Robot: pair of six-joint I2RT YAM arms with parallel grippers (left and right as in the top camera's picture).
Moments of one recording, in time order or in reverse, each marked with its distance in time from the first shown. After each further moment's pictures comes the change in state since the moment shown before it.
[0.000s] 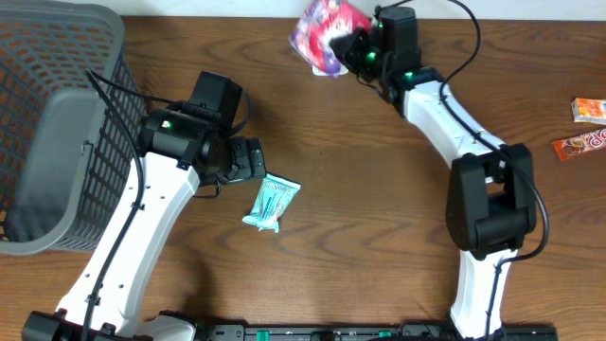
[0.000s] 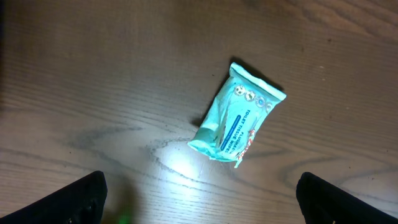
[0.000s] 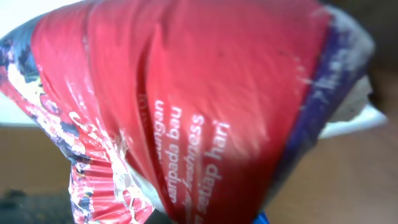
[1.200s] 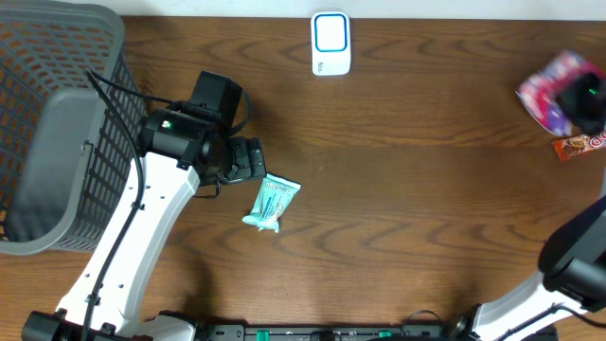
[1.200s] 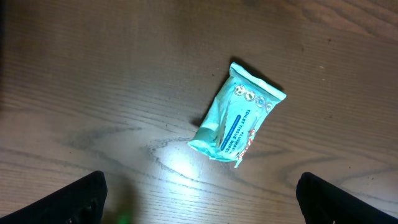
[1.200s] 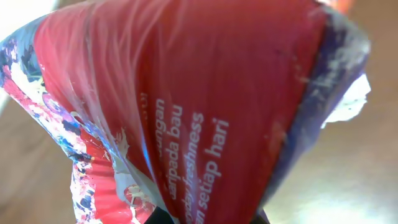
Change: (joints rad) left arm 0.000 0.000 0.000 -0.001 0.000 0.000; right arm -0.821 -0.238 0.019 -0.829 0.294 -0.533
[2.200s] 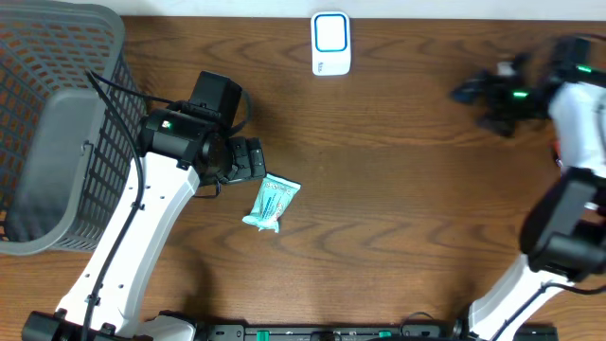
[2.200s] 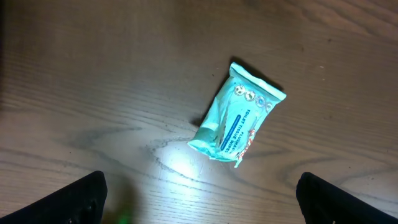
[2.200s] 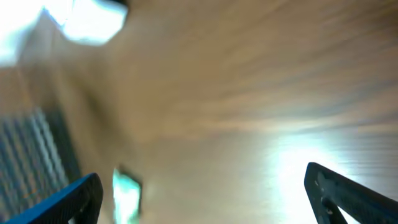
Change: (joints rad) left arm 0.000 0.000 0.000 0.000 0.000 0.000; right arm 0.323 0.093 0.000 -0.233 -0.609 -0.293
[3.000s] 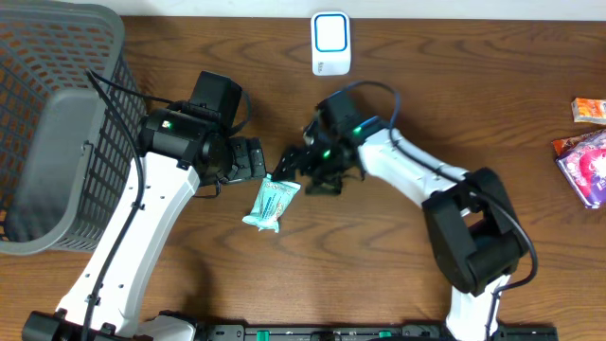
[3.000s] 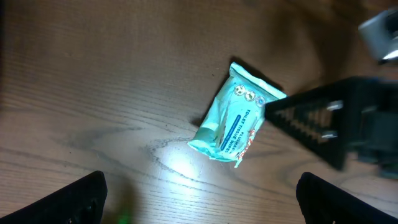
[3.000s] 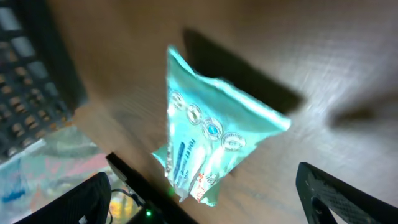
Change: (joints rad) left arm 0.000 0.000 0.000 0.000 0.000 0.000; right arm 0.771 0.000 -0.343 0.451 -0.032 0.560
